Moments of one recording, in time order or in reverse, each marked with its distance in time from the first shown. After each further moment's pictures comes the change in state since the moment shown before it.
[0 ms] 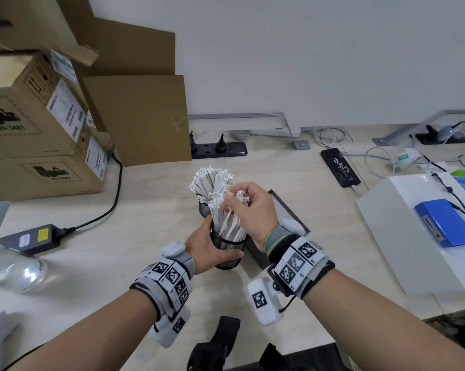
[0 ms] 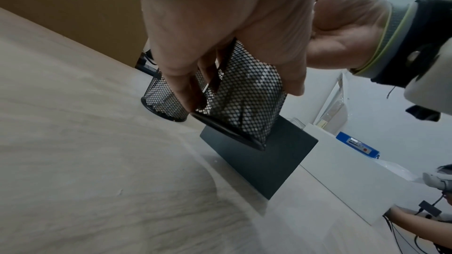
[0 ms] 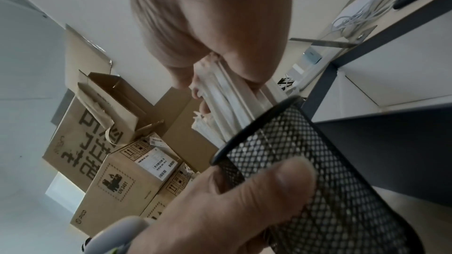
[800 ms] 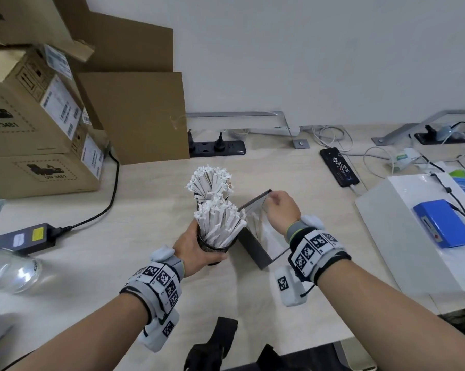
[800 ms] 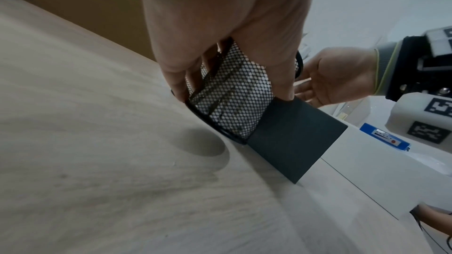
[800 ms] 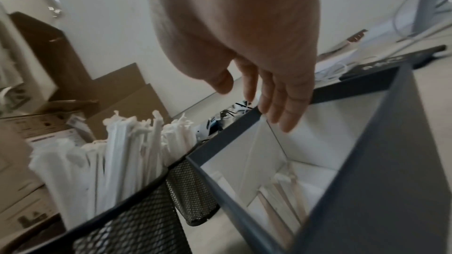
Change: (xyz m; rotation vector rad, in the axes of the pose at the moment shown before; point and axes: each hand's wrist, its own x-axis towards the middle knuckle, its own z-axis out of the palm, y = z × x) left_hand -0.003 -0.020 -0.009 0.011 0.051 -0.070; right_hand 0.039 0.036 -0.068 -0.608 0.072 0.303
